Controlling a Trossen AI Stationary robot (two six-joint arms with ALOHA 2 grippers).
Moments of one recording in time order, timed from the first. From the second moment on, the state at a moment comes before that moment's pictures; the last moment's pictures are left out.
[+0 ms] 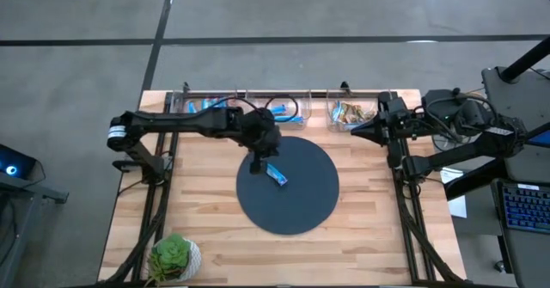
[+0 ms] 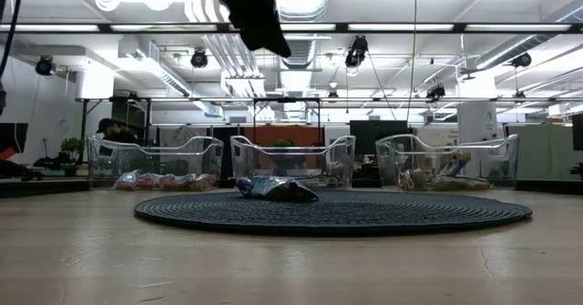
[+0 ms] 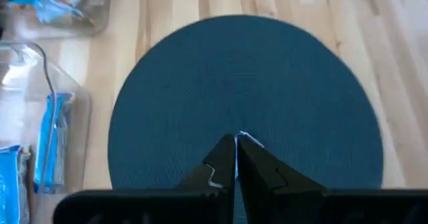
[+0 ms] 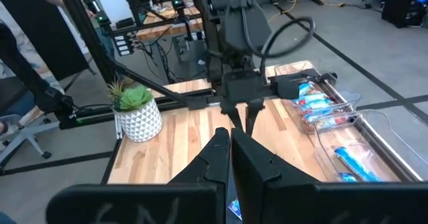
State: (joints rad) left arm 0.11 1.60 1.47 -0.72 0.12 0.14; right arm 0.07 0.89 1.33 -0.70 0.06 0.24
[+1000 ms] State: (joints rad) left arm 0.11 1.86 1.47 -0.87 0.12 0.35; right arm 0.06 0.93 1.32 -0.70 0.06 0.24
